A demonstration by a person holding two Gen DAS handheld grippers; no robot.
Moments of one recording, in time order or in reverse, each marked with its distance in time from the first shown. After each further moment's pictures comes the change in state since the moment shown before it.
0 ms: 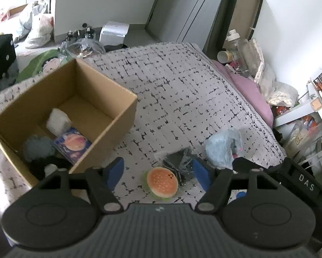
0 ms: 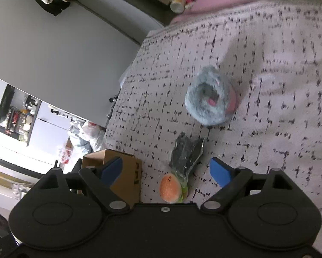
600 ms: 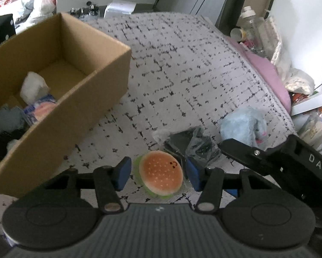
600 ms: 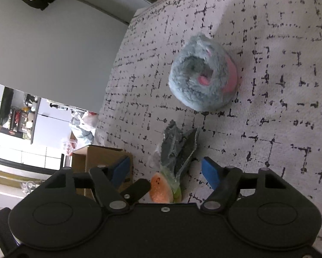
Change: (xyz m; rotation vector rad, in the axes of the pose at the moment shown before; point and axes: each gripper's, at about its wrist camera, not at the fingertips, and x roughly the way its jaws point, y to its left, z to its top) left arm 0.077 -0.007 -0.024 -0.034 0.091 0.041; right arm 0.057 -0.030 0.006 0.065 0.107 0.024
